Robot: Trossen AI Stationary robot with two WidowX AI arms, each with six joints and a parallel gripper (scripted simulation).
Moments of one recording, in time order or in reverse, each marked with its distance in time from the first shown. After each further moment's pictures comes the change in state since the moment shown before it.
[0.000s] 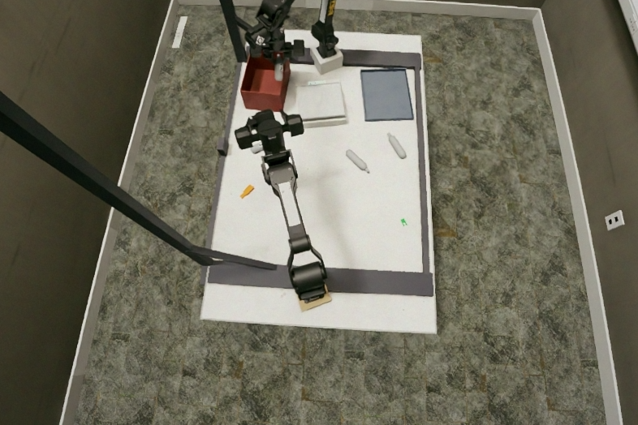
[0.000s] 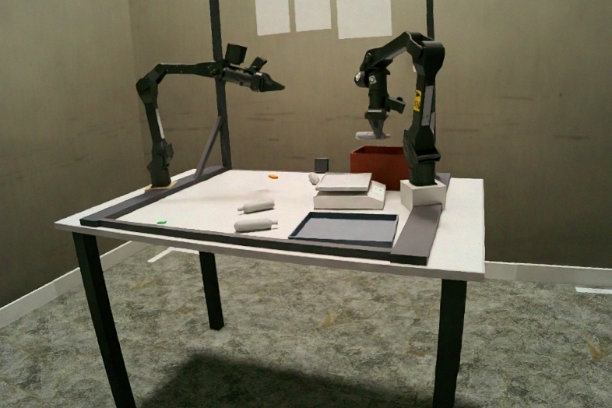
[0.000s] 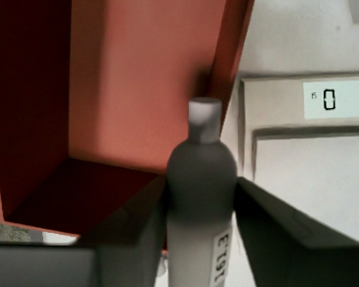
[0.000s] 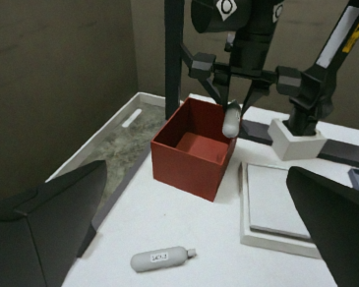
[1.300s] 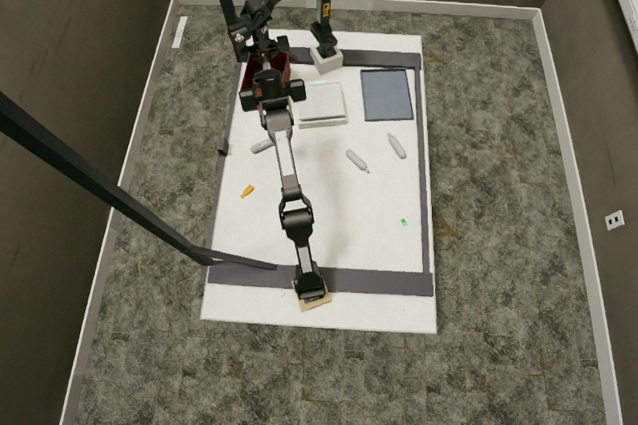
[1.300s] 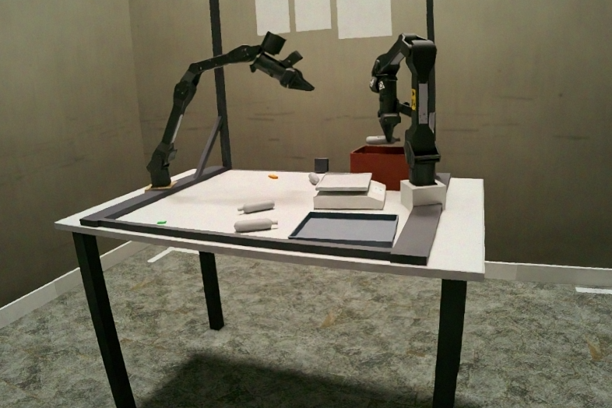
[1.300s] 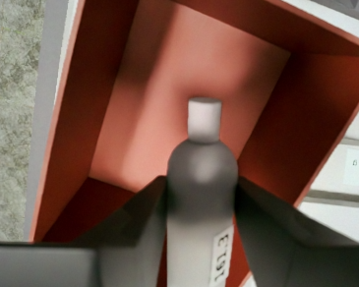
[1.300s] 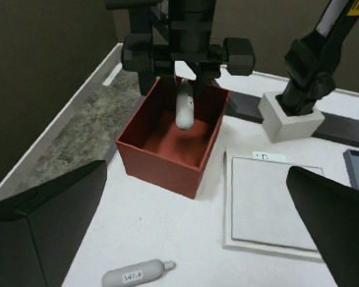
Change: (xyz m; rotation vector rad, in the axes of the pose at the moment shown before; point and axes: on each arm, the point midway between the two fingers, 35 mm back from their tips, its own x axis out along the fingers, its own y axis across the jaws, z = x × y) left arm 0.022 0.052 0.027 -0.191 -0.012 -0.025; right arm 0.098 -0.038 0.032 0.028 0.231 -0.054
